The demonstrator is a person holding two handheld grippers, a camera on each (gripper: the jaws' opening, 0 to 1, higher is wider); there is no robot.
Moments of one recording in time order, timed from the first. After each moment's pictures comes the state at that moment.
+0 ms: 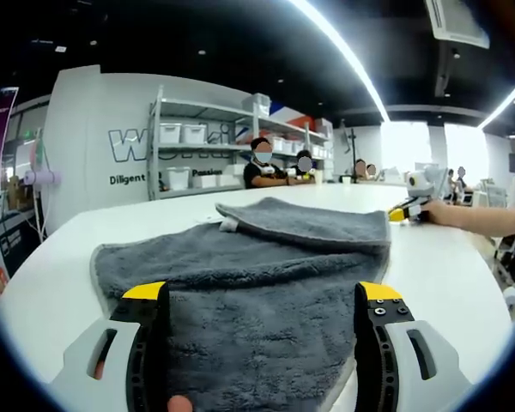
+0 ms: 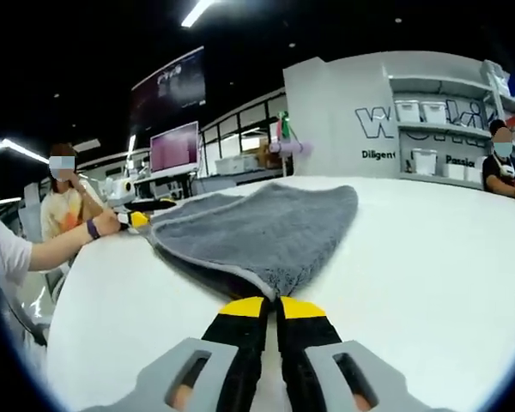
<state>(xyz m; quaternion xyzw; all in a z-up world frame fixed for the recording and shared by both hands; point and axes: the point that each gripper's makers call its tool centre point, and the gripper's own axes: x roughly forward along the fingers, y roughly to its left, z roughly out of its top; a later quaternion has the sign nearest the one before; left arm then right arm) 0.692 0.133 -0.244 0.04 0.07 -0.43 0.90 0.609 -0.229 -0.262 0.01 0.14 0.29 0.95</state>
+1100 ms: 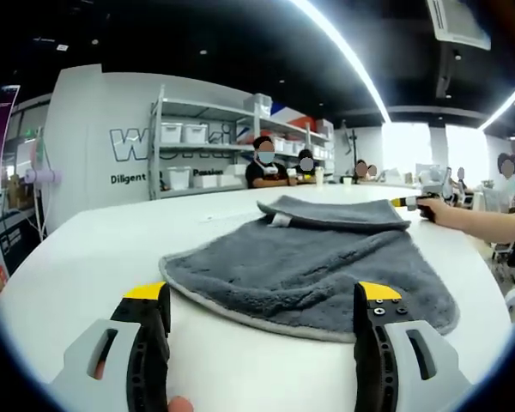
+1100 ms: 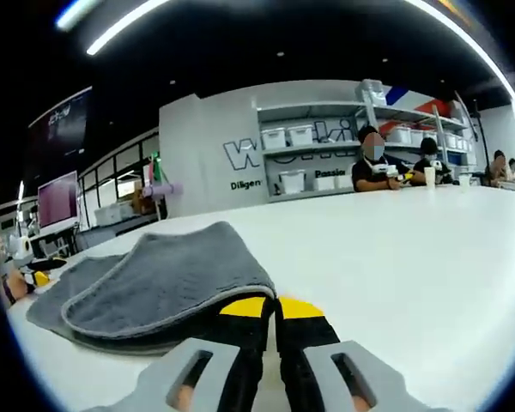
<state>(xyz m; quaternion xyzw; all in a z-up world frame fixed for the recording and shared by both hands) 0.693 0.133 -0.244 0.04 0.07 -0.43 0.90 0.604 -0.362 -0.242 0.08 0.08 -0.03 0.99</state>
